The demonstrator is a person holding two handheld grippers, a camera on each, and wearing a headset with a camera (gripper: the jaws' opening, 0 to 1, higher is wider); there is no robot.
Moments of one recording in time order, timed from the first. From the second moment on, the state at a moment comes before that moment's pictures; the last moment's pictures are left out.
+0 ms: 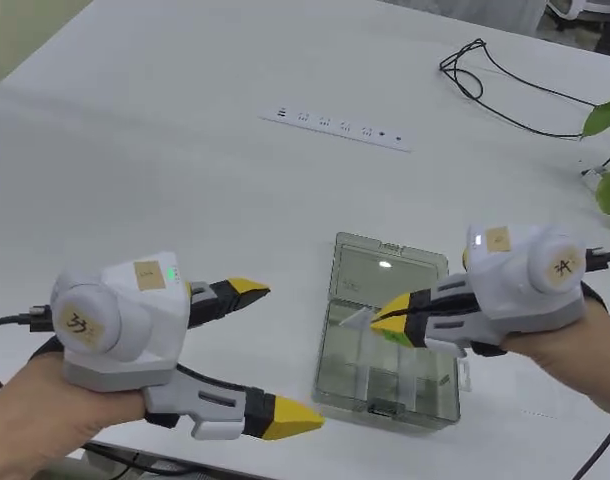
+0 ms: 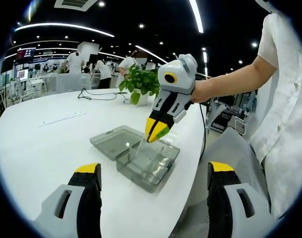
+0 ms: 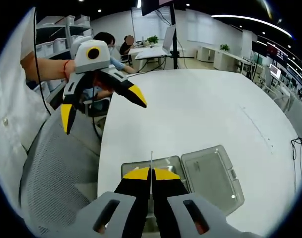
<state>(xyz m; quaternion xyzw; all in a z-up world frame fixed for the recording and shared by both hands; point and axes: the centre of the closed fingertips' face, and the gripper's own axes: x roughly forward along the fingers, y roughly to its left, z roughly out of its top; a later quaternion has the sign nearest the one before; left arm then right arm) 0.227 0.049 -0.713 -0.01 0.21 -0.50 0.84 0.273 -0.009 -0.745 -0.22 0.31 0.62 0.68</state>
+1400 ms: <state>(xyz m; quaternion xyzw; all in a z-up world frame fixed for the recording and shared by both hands) 0.228 0.043 -0.719 -0.02 0.21 -0.50 0.84 0.271 0.008 -0.793 -0.29 0.31 0.65 0.63</state>
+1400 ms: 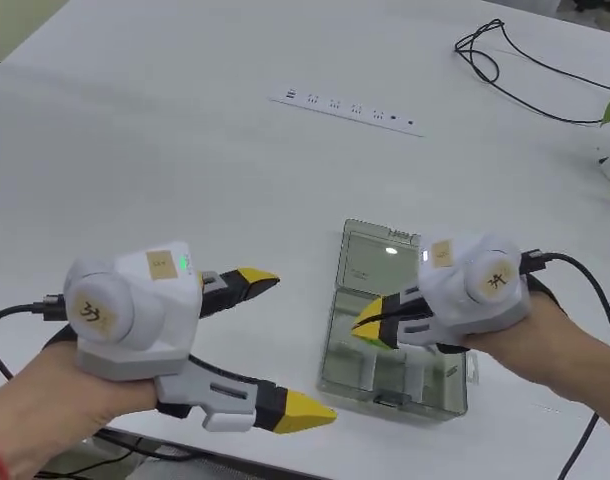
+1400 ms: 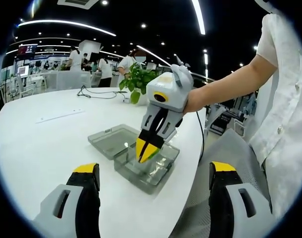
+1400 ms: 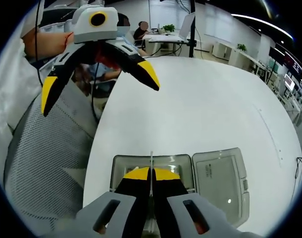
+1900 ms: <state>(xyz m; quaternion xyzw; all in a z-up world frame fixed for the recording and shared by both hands) 0.228 0.041 -0.720 -0.02 0.21 -0.51 0.83 0.270 0.011 -0.807 -0.31 0.34 0.65 0.61</state>
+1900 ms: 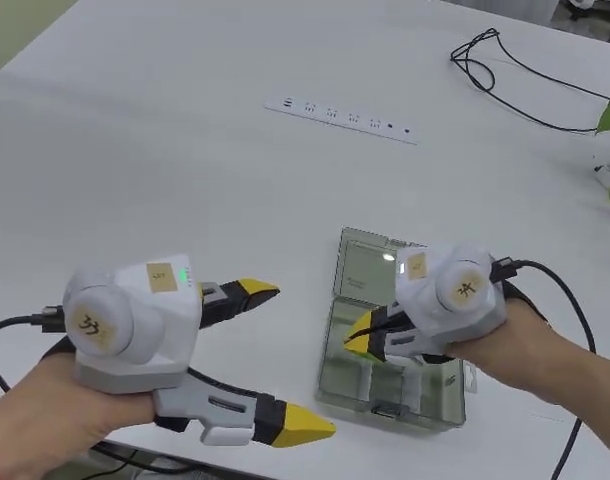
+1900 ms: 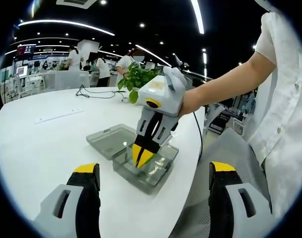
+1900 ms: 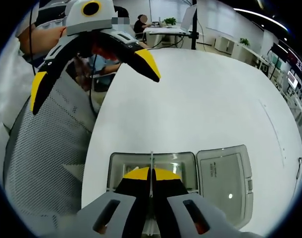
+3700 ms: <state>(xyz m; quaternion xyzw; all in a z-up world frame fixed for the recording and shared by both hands) 0.221 0.040 -0.706 -0.01 0.21 -0.50 0.84 0.283 -0.010 -0.741 -0.22 0.31 0.60 0.70</state>
